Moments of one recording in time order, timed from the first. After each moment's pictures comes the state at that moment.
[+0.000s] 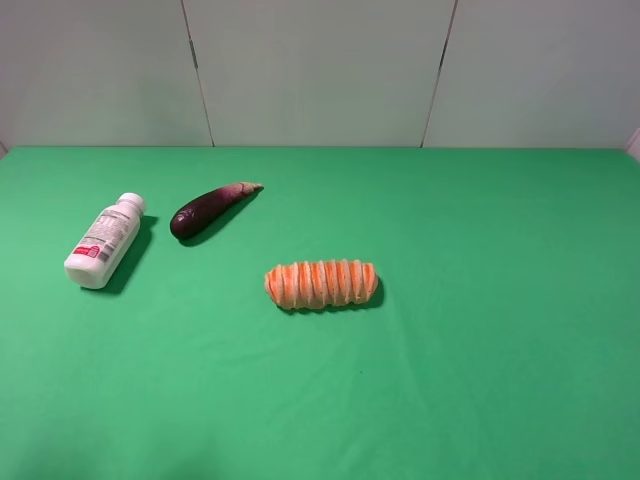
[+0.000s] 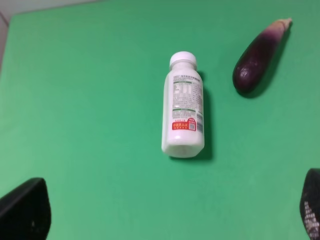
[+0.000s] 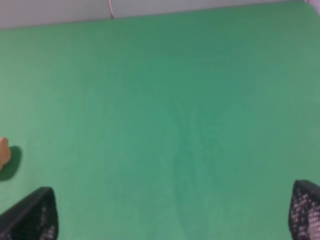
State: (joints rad) left arm -0.08 0.37 -0.61 0.08 0.83 0.03; right arm 0.01 -0.01 -0.49 0.01 1.01 0.02
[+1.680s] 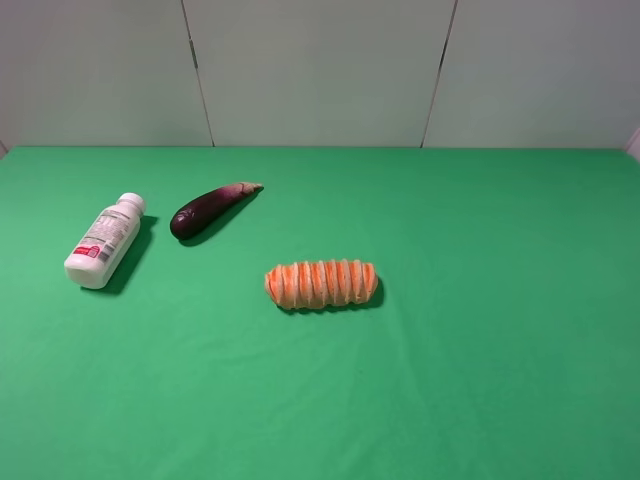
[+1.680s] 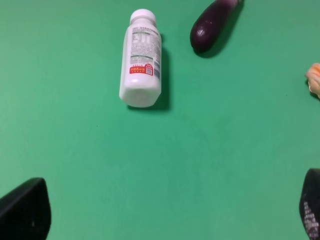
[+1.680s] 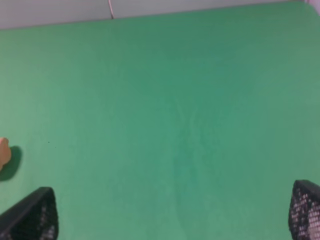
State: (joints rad) left arm -0.08 -0.01 -0.50 -0.02 1.06 0.02; right arm 0.01 -0.01 -0.49 0.01 1.01 0.02
